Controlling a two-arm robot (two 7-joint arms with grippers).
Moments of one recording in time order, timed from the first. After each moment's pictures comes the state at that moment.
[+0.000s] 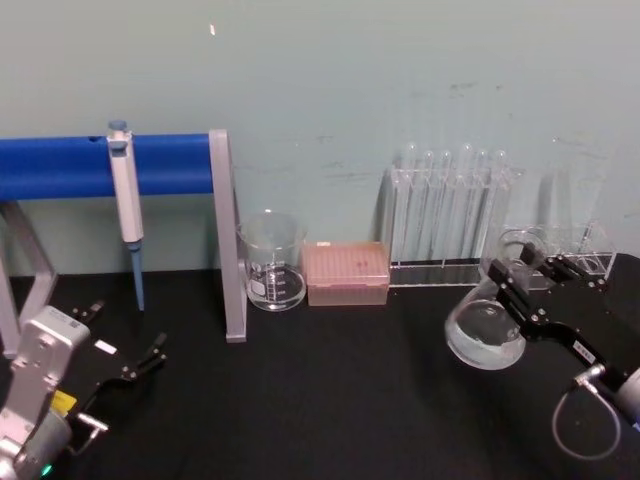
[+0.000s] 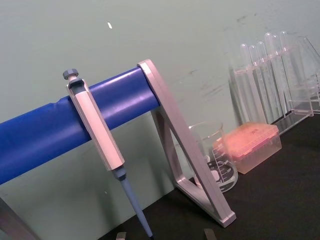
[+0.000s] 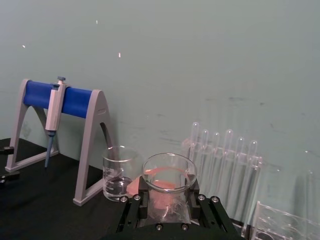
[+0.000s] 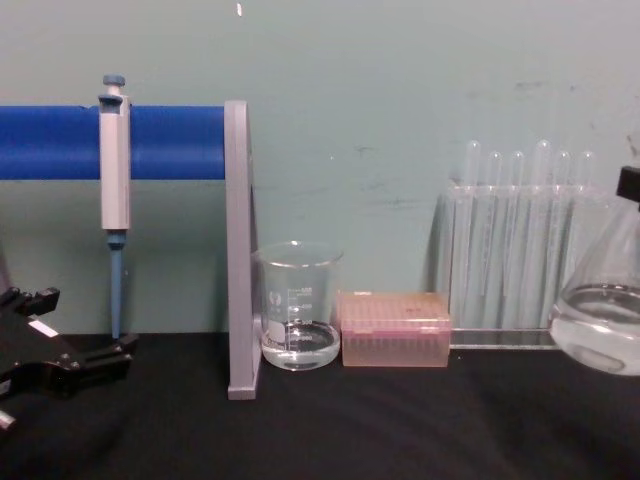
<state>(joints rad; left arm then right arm) -0.20 0.60 0.45 -1.41 -0.25 -0.12 0.03 0.02 0.46 -0.13 -1.74 0.40 -0.04 0.30</state>
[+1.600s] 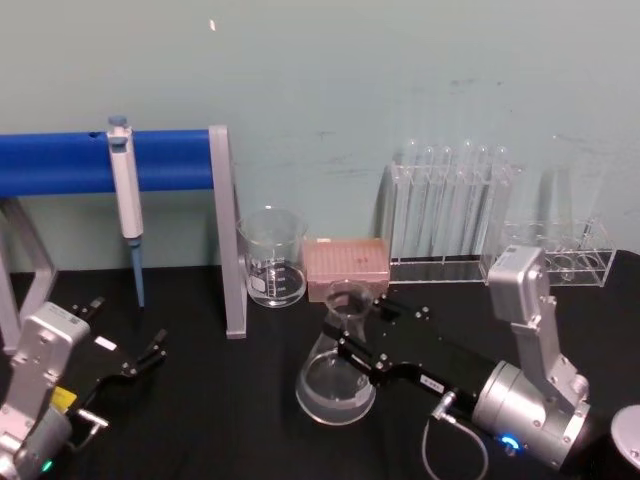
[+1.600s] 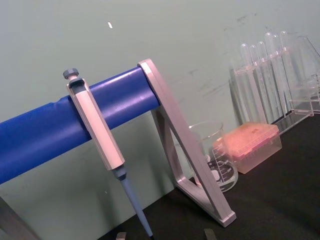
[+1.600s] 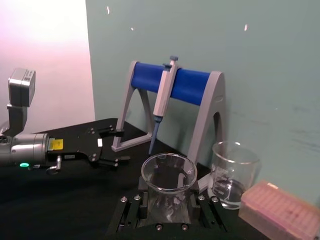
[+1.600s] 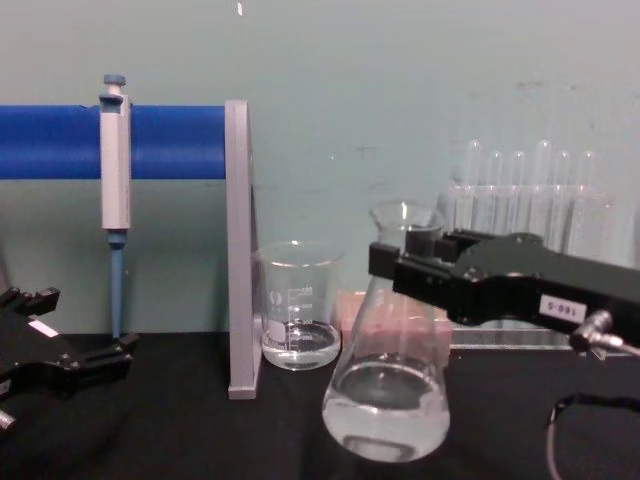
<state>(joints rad) -0.20 0.60 0.45 -1.41 -0.25 -0.12 0.03 0.22 0.41 -0.42 -1.59 0.41 0.00 0.49</state>
